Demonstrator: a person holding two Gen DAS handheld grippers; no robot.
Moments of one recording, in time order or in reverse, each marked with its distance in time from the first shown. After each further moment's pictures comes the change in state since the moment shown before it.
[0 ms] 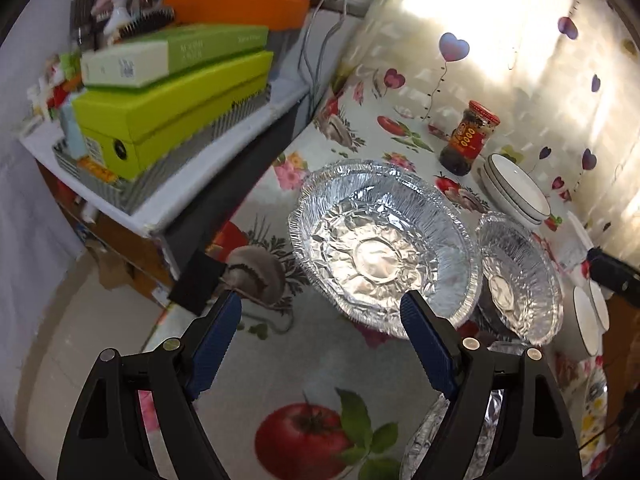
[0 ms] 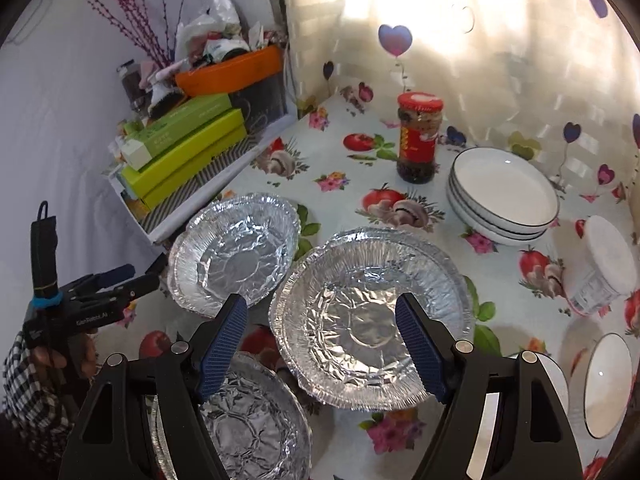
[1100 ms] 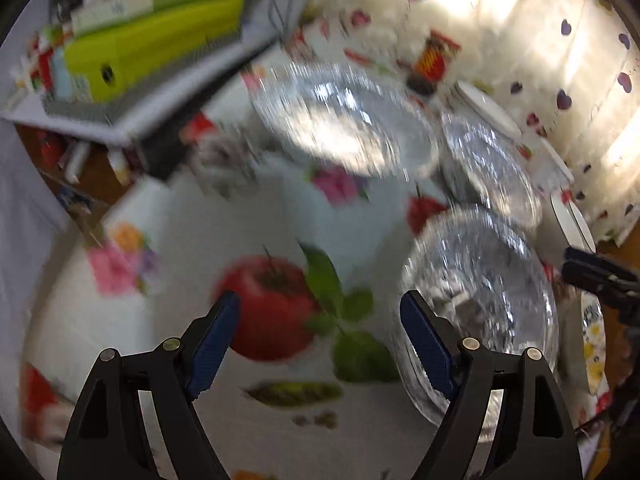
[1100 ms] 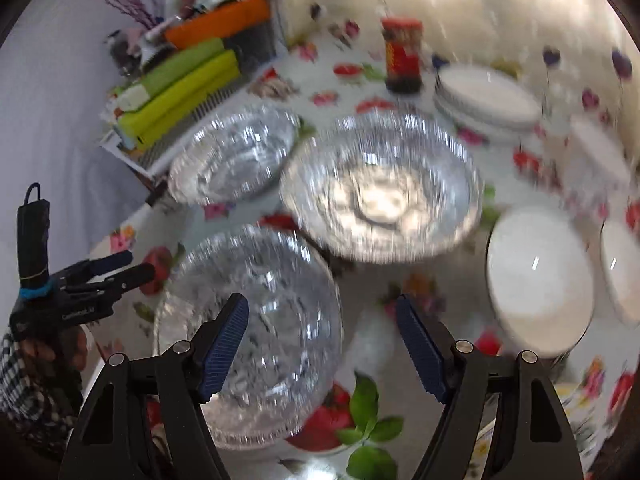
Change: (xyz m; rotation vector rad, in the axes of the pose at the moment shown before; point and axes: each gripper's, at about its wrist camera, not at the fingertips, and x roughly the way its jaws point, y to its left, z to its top) left arm -0.016 -0.021 -0.087 0.059 0.163 -0.082; right arm -0.014 0.011 -0.104 0.106 0.168 -0.028
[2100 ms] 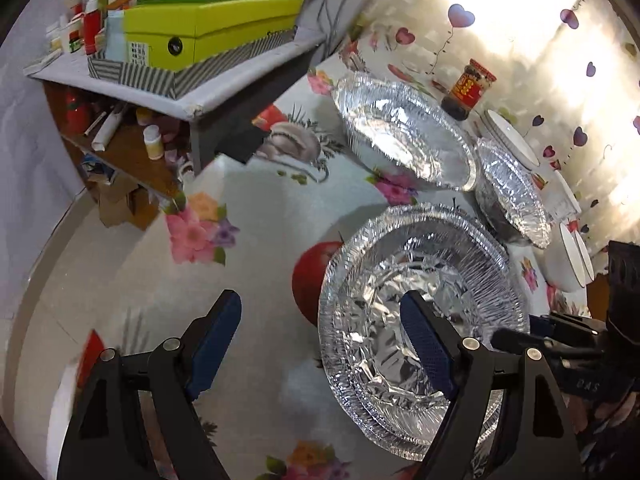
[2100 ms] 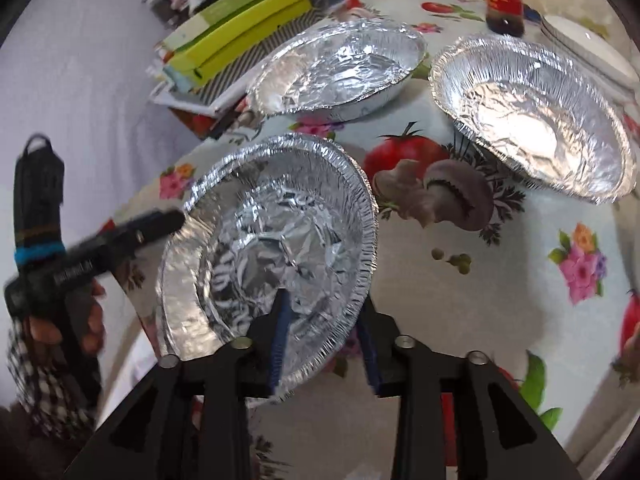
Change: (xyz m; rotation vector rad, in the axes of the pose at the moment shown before) left arm -0.033 0.052 -0.008 -0.111 -0.042 0.027; right arm 0.050 0.073 -0.017 -0.106 0.127 0.192
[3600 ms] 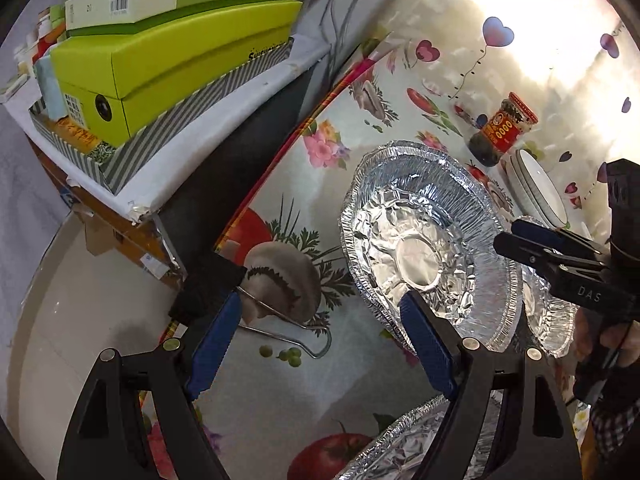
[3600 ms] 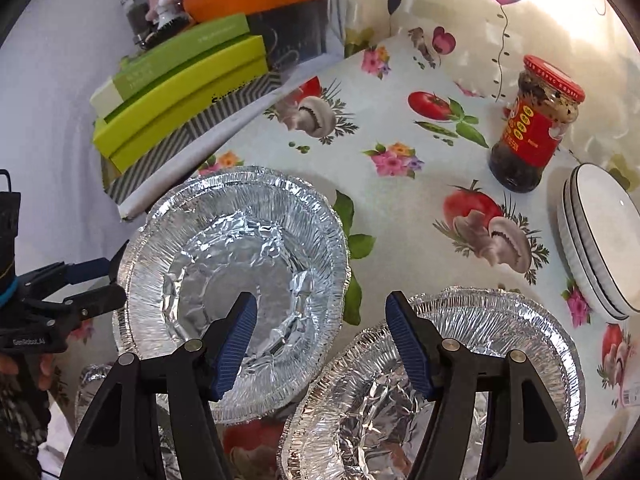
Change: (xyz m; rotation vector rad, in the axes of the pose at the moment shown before) left arm 0.076 0.001 0.117 -0.015 0.027 0.001; right arm 0.045 -0.064 0.190 -0.152 -0.105 -0.171
